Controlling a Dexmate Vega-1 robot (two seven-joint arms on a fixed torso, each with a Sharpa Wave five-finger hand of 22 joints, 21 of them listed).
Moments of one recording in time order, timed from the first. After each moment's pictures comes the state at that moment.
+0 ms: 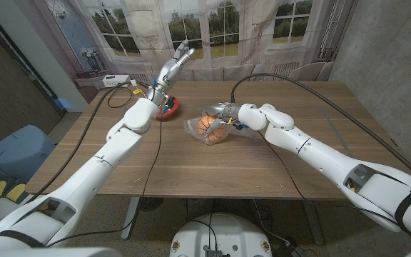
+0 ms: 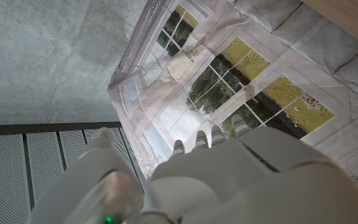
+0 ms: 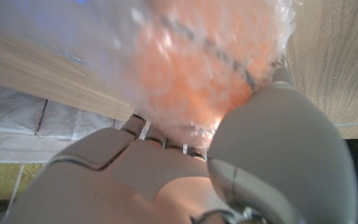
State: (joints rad) left arm 0.75 0.54 0.39 -1.57 -0.21 -0.34 0.06; left_hand 0.25 -0.02 0.28 0.04 0.22 -0.17 -0.12 0.18 0.18 -0.17 0.06 0.20 0.21 -0.17 0.07 0.18 0.18 -0.17 0.16 0.22 0.21; right arm -0.48 -0.45 -0.85 -1.46 -0.71 0.08 0.41; right_hand 0.78 -0.06 0.20 0.14 0.18 0.46 0.00 0.19 0.19 0.37 0.10 0.28 0.23 0.39 -0.01 0.20 0.59 0.09 0.13 0.73 0.17
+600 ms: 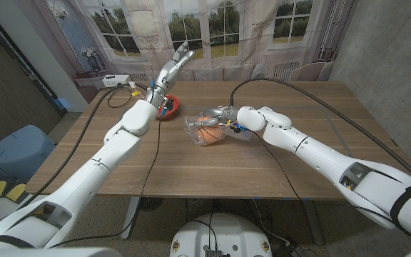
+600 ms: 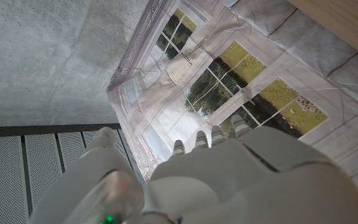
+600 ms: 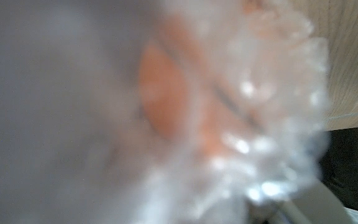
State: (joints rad) left arm 0.79 0.56 0.37 -1.63 -0.21 -0.32 0.05; left_hand 0.25 -0.01 0.28 0.04 0.22 -0.17 -0.12 0.18 0.18 -0.17 0.06 0.20 0.21 -0.17 0.07 0.18 0.18 -0.17 0.16 0.22 0.21; right arm -0.47 -0.43 -0.84 -1.42 -0.59 0.09 0.39; right_hand 0.20 -0.08 -0.03 0.13 0.27 0.15 -0.01 0.17 0.18 0.12 0.08 0.18 0.22 0.08 0.05 0.18 0.49 -0.08 0.16 0.53 0.17
